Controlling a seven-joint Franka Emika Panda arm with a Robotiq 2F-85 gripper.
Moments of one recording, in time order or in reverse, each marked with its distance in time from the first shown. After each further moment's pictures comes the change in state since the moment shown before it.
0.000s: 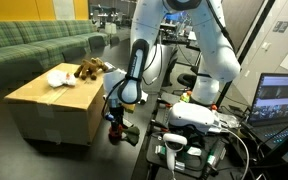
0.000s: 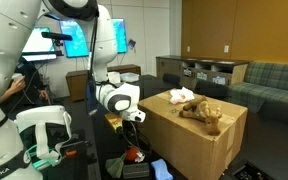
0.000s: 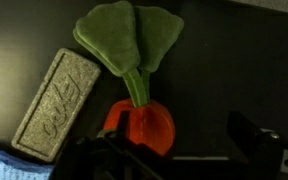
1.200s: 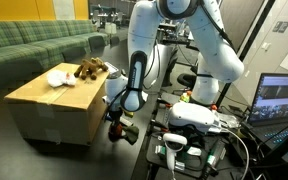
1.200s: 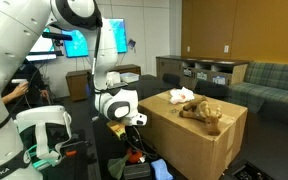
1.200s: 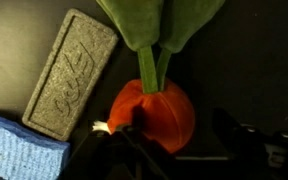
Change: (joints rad) arm 0.175 0.090 -0.170 0.022 -0.010 0.184 -0.017
